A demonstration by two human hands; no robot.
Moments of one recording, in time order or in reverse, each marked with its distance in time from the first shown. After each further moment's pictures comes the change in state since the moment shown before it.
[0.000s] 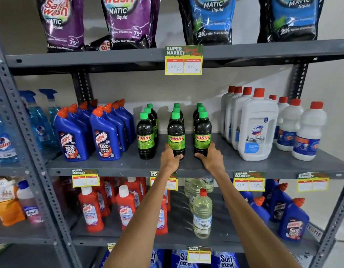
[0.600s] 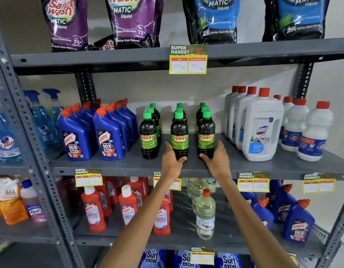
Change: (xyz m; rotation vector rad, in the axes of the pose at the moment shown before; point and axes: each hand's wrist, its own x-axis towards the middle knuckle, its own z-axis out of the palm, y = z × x) left_hand -0.017 -0.011 -0.006 -0.007 0.021 0.093; right_hand -0.020 0.002 -0.003 0.130 0.092 -0.057
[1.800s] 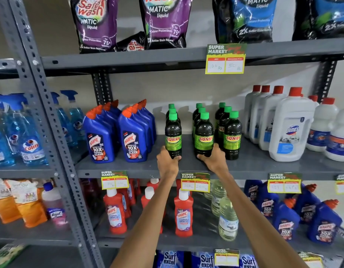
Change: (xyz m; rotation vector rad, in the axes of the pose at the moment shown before) left_hand 0.023 -0.051 -0.085 -0.053 0.231 -0.093; right_hand 0.003 -0.061 0.084 -0.014 -0.079 0.068
